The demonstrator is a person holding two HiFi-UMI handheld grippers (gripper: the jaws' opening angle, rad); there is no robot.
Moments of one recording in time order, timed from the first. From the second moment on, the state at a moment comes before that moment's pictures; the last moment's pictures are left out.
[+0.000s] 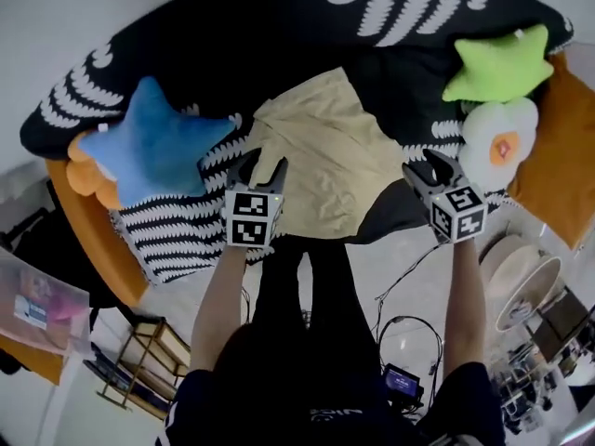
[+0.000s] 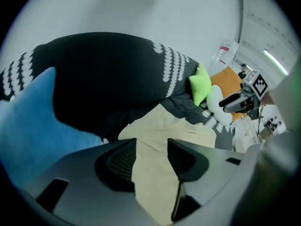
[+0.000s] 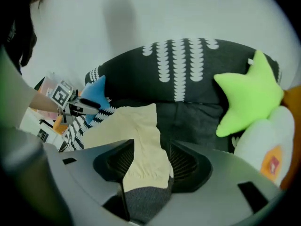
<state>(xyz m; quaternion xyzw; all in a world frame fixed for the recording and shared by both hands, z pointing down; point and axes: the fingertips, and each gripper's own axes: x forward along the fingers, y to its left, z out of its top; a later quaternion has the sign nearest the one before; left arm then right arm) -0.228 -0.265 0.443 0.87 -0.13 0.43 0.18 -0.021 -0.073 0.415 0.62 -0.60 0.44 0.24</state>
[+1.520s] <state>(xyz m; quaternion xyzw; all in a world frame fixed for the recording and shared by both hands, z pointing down) 0.055 -0.250 0.544 0.71 0.27 0.55 -0.35 0.009 0.036 0.554 0.55 -0.56 0.57 0.23</state>
